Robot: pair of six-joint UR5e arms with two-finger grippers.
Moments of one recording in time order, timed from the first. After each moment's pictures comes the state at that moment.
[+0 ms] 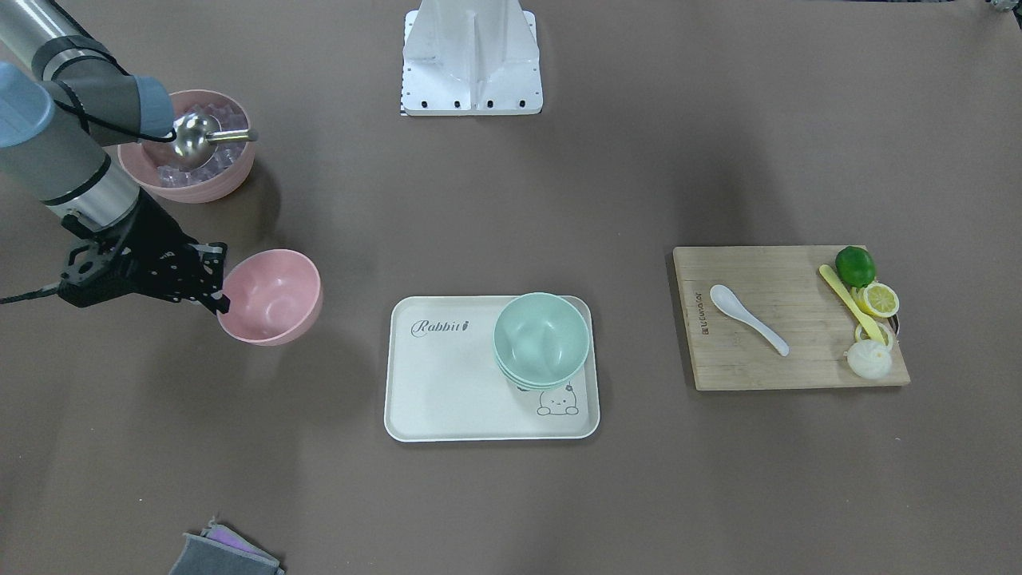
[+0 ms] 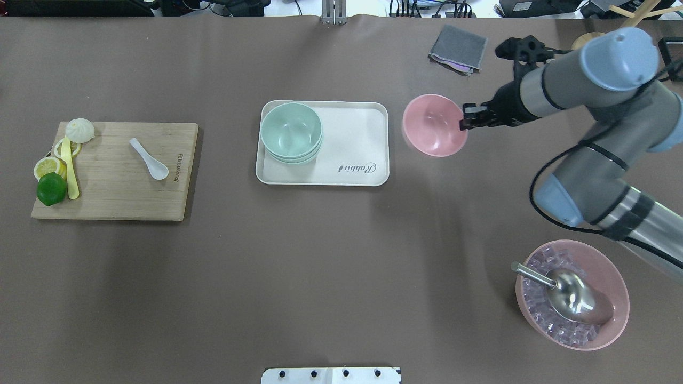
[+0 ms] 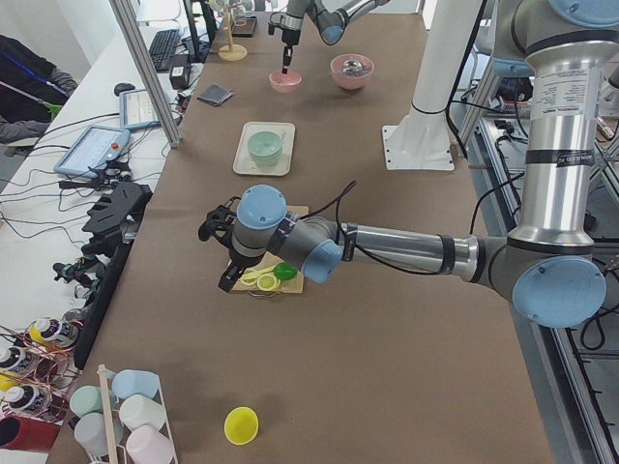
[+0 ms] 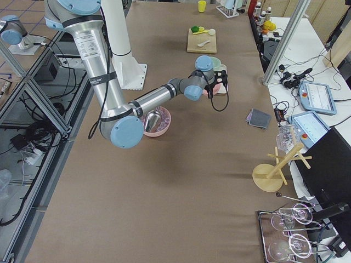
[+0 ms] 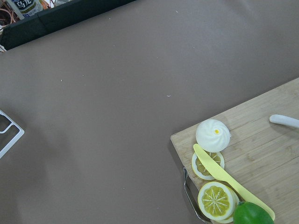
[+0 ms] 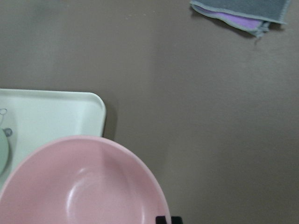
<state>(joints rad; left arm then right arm) -1.51 -1.57 -1.67 -2.04 -2.39 -0.02 0.86 -1.15 1.63 -1.00 2.08 1.08</state>
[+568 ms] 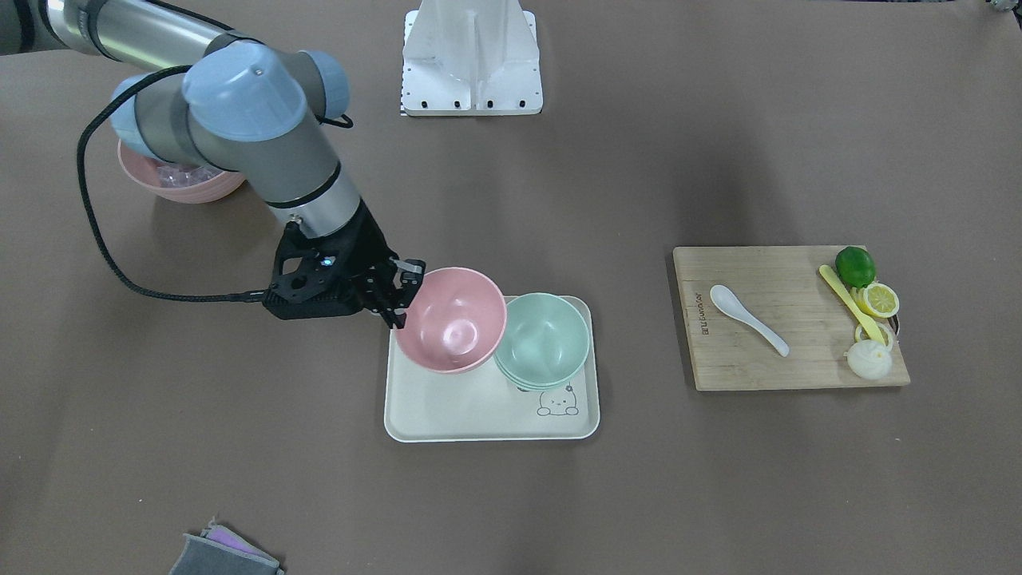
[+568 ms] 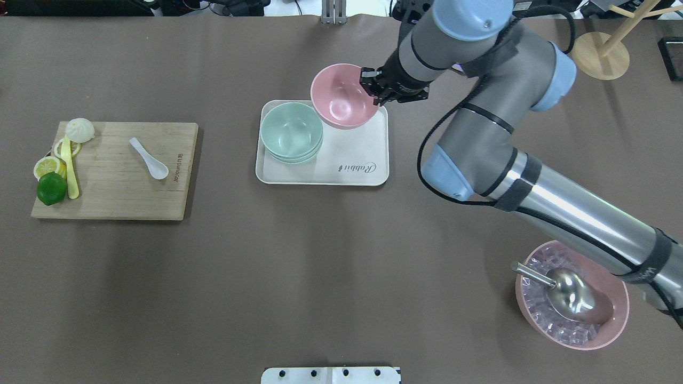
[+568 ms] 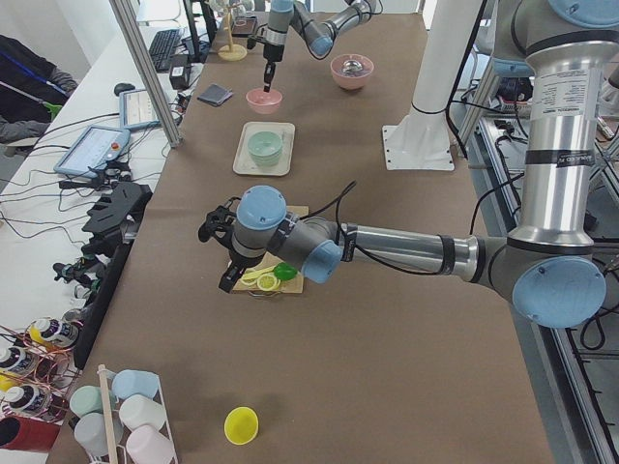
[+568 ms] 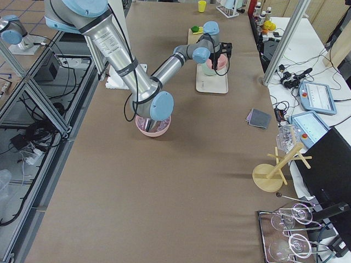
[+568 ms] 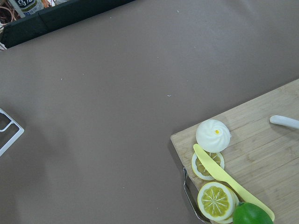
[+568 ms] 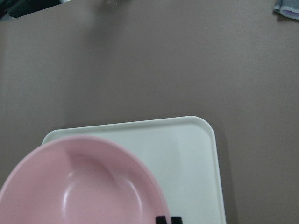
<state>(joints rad) -1.51 -1.57 -1.67 -2.04 -2.39 -0.02 0.77 -0.78 1.54 -1.35 1.97 1.26</state>
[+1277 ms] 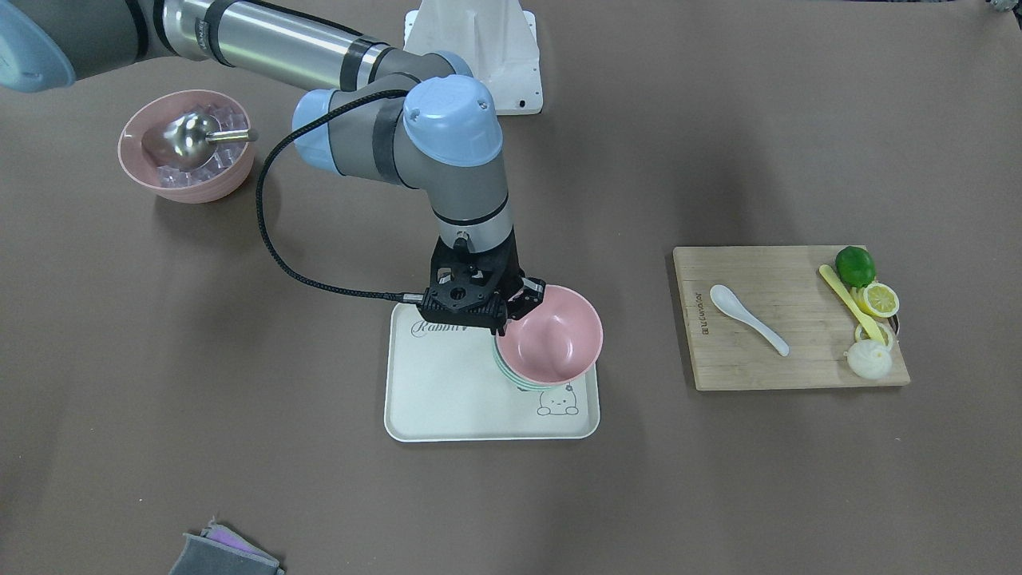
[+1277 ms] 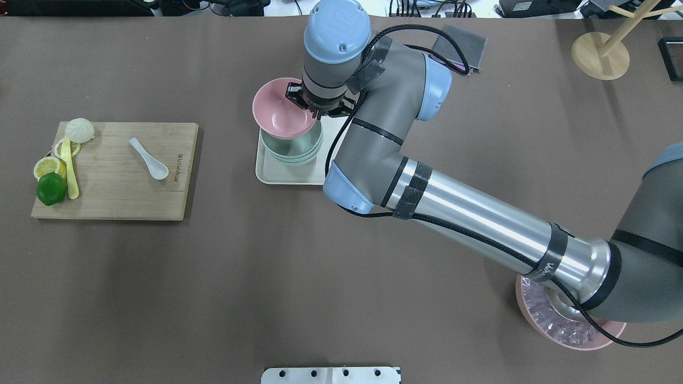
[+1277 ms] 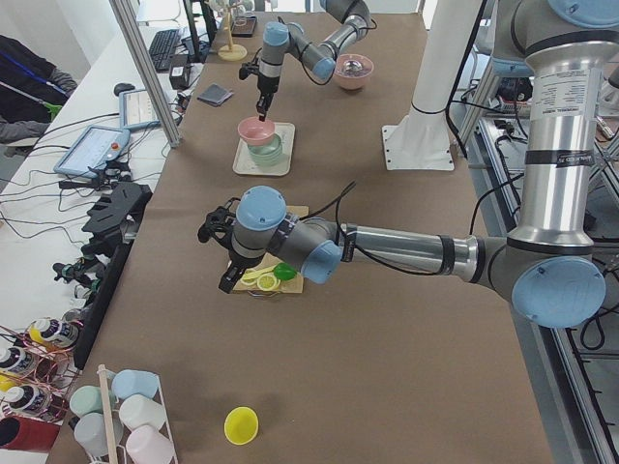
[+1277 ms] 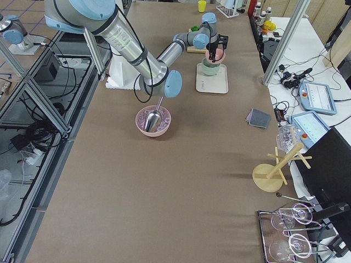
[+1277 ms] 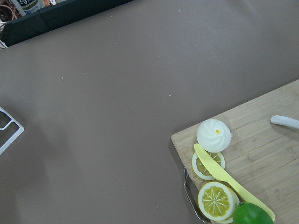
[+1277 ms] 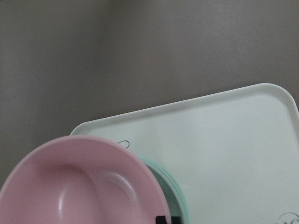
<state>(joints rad) -1.51 -1.57 -1.67 -2.04 -2.39 -0.03 0.65 -0.55 1.27 -1.39 1.84 1.38</state>
